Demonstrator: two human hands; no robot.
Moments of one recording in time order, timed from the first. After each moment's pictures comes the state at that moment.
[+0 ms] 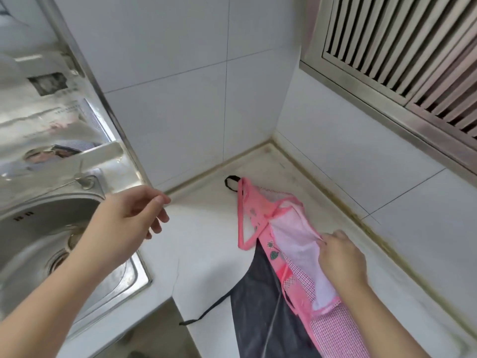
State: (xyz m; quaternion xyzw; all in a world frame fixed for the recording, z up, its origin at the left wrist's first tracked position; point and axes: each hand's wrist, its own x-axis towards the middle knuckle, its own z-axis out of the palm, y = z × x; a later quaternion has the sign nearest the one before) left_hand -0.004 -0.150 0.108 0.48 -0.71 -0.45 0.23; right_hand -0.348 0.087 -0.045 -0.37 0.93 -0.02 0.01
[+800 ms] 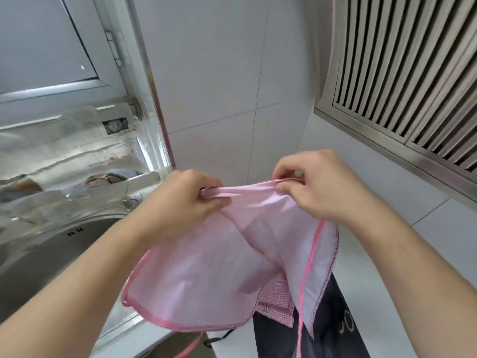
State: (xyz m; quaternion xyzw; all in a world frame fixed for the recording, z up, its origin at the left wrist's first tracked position) left_hand -0.010 -0.157 0.201 0.29 -0.91 -0.24 0.16; right_hand -0.252 -0.035 0.228 -0.66 0.72 -0.23 0.06
